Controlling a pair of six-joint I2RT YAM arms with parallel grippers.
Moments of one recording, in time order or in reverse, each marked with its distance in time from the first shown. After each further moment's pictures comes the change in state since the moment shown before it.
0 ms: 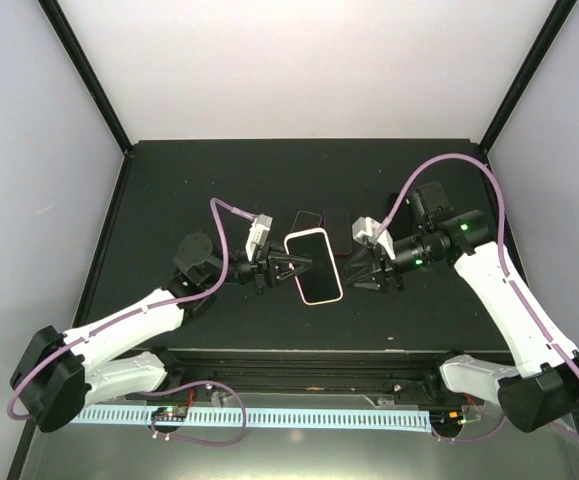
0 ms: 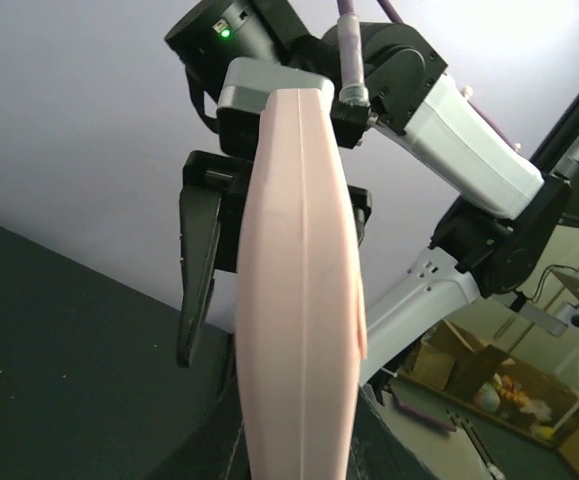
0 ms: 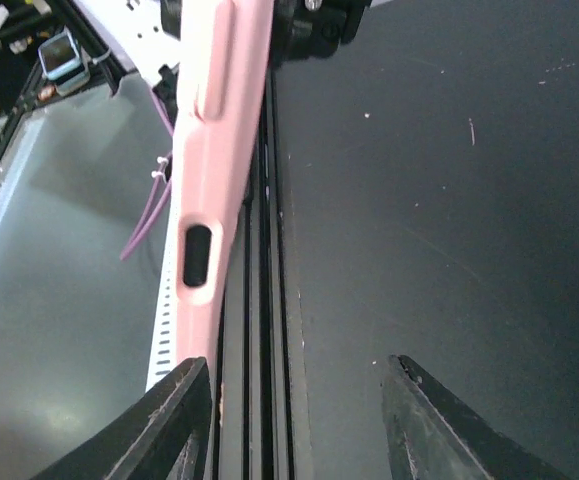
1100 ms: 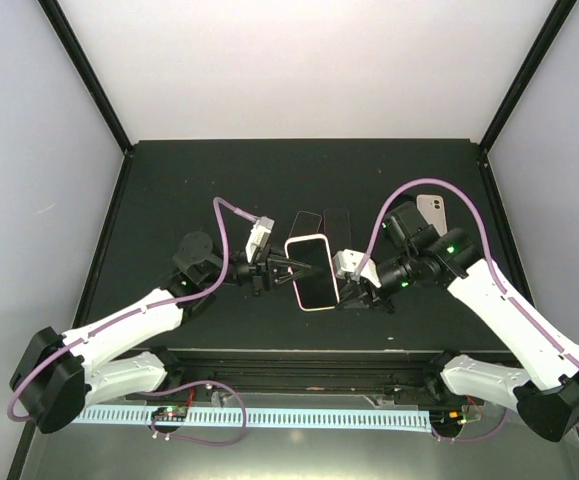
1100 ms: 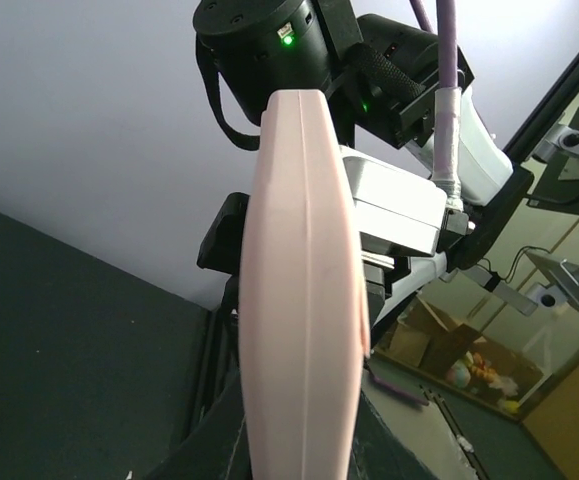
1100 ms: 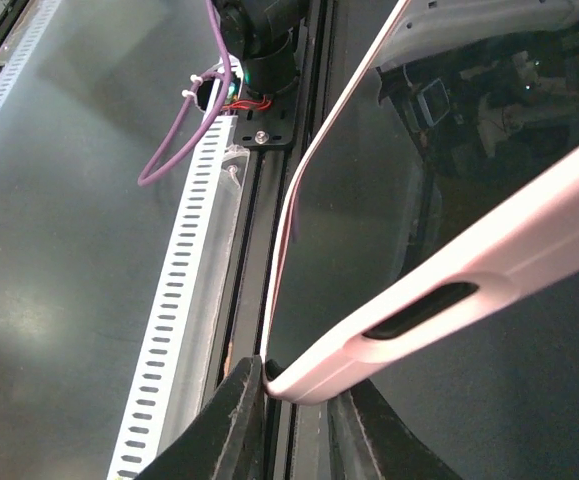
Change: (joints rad) left arm 0.005 -0.021 0.004 -0.046 0.075 -0.024; right arm 0.248 -0.068 -0.070 0.055 0.161 -0.037
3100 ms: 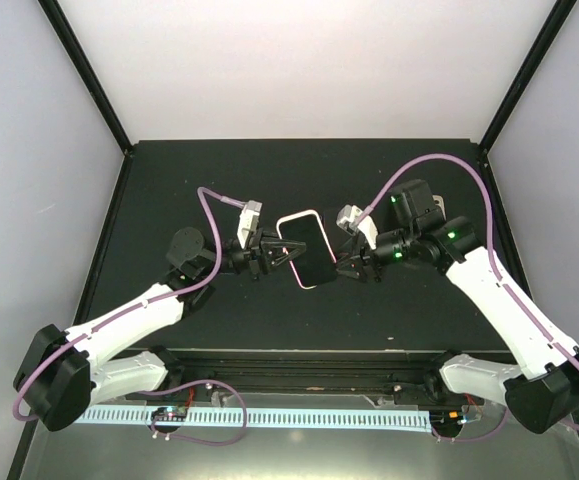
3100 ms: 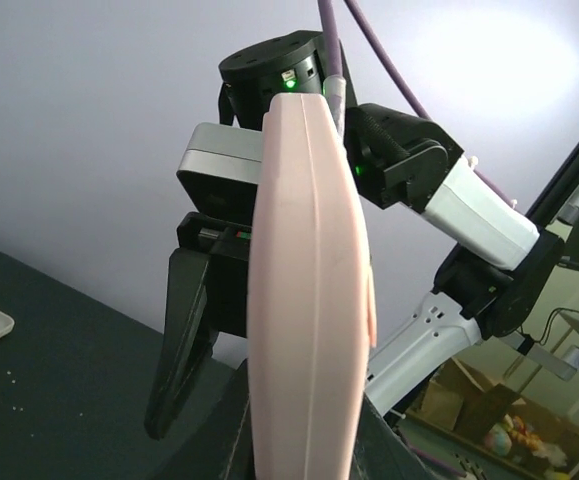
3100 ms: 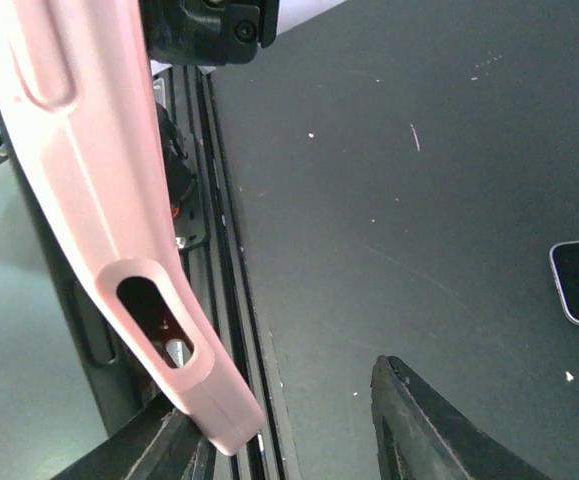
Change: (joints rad) left arm 0.053 0.030 0.018 0.110 -0.051 -0.058; right arm -0.109 0.055 0.024 0.261 0.018 0.447
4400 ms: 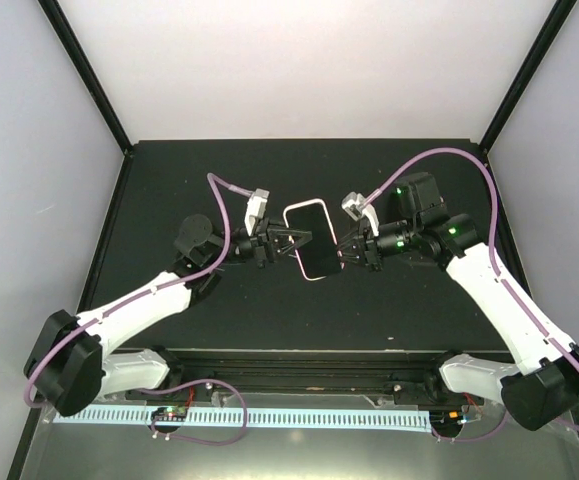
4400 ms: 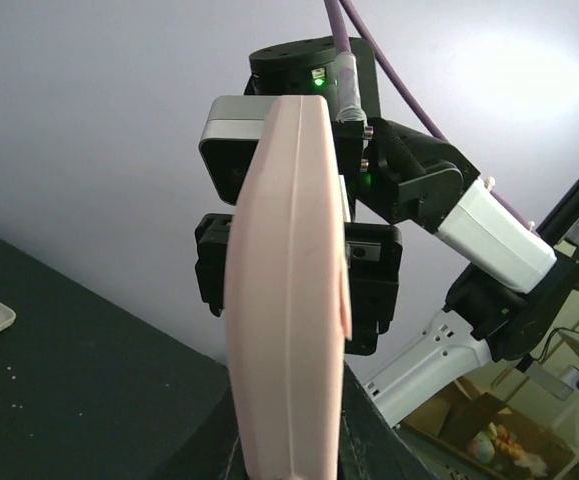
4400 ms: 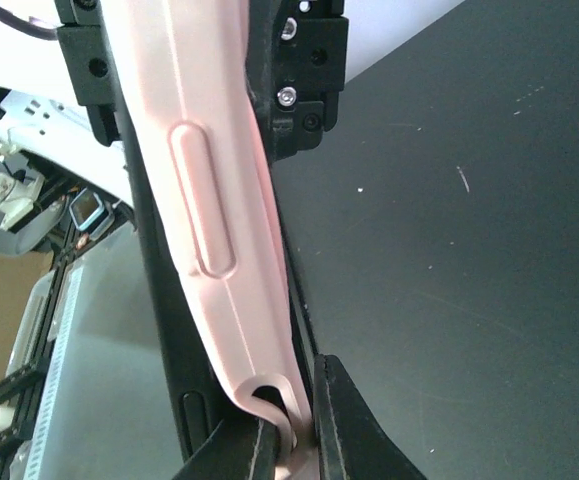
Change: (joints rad) left arm 0.022 0.097 0.068 0.004 -0.003 -0.029; right arm -0.044 0.020 0.008 0.094 -0.192 0.203
